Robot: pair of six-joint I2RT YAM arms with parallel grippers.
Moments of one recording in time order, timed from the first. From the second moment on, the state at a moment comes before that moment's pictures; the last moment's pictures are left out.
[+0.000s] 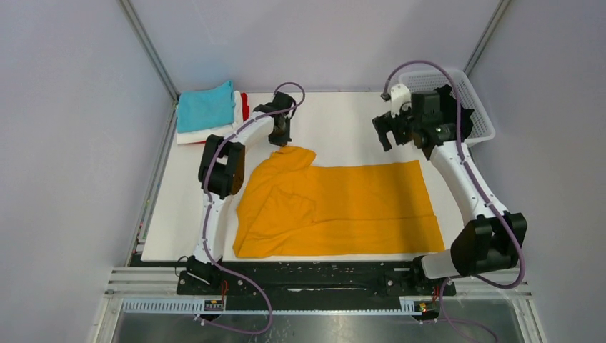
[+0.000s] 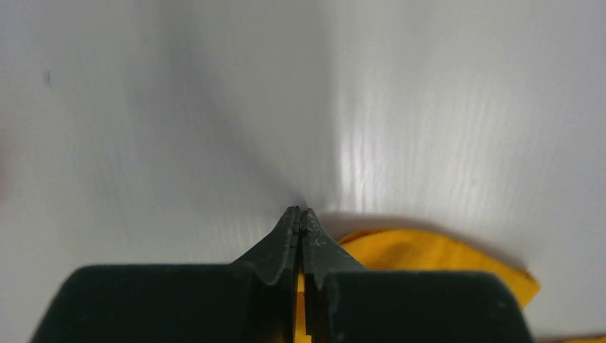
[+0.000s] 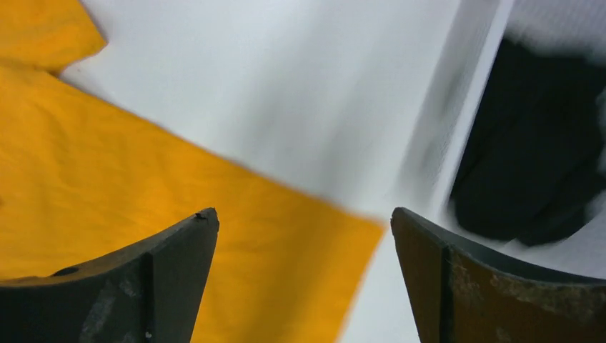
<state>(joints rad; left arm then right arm) -0.38 2.39 2.03 -0.71 -0.13 -0.33 0.16 1.39 1.22 -0.57 -0.07 -0.22</state>
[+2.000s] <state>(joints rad) -0.50 1.77 1.39 -0.50 -0.23 -0.42 -0.06 2.16 1.63 -1.20 -0.06 -1.32</state>
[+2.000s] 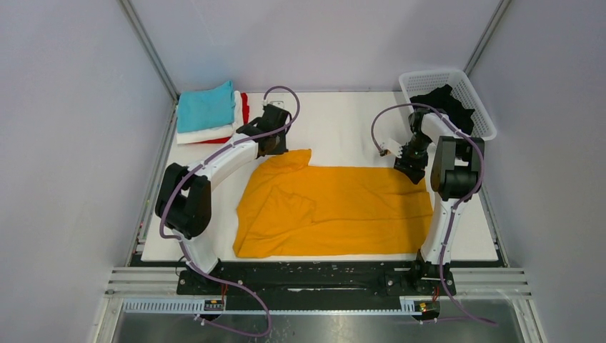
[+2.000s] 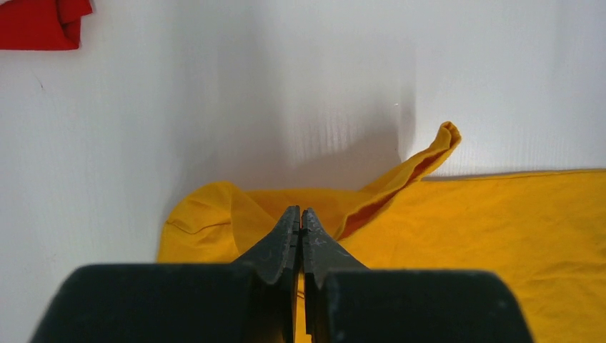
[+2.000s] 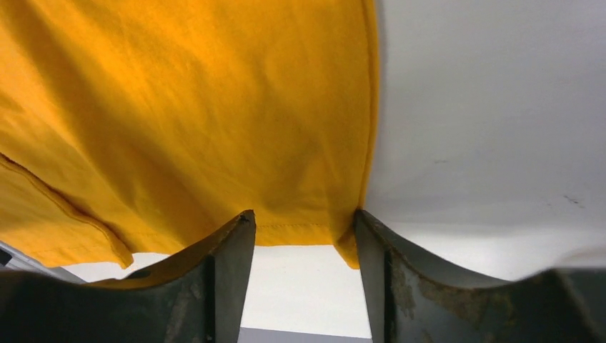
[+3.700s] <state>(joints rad) -0.78 1.09 0.81 -0.72 -0.24 -0.62 0.14 1.39 0.90 -1.19 0.10 -1.79</state>
